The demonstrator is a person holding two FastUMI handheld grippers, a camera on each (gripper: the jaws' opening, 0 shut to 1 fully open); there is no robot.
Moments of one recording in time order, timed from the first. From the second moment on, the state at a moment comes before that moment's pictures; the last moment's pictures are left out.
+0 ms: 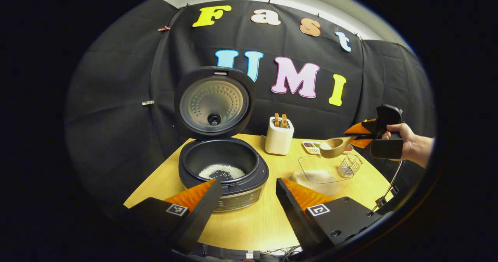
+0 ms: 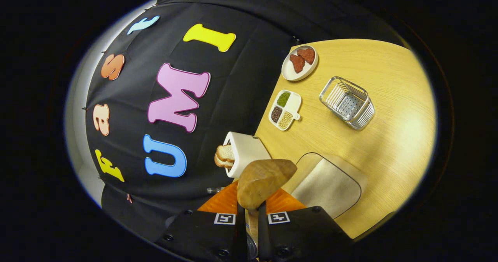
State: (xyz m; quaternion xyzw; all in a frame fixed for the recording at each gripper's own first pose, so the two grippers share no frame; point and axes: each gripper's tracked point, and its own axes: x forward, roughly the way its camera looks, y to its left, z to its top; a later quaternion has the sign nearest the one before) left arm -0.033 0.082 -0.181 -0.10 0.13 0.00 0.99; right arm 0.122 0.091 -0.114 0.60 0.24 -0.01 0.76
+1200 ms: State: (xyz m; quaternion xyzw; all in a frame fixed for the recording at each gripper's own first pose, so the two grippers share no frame) left arm -0.069 0.191 -0.198 -0.15 0.12 0.11 0.98; right arm 0.128 0.370 -0.056 0.46 0.29 0.19 0.82
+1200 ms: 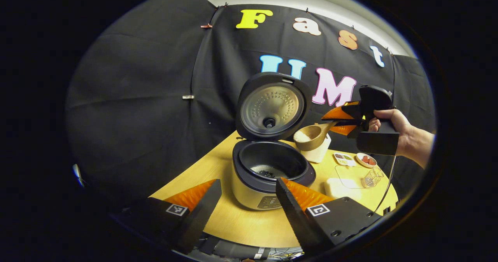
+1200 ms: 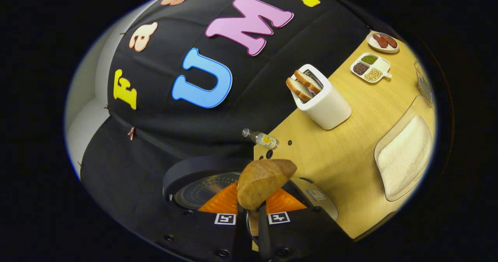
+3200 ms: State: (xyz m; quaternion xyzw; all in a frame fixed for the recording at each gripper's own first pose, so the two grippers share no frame) left arm -0.071 0.189 -0.211 -0.14 0.14 0.11 0.97; right arm 0.074 0.489 -0.073 -0.01 0.11 0.40 0.91
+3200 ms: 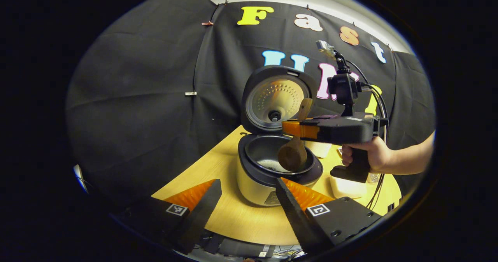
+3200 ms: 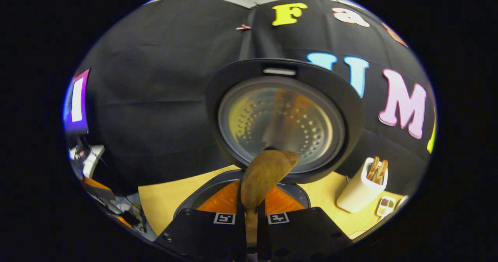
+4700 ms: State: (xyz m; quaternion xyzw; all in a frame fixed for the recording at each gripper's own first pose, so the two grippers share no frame) left arm 0.033 0.033 -0.119 -0.11 0.11 0.09 0.98; right arm 0.201 -0.065 -0.084 0.30 0.13 -0.01 0.95
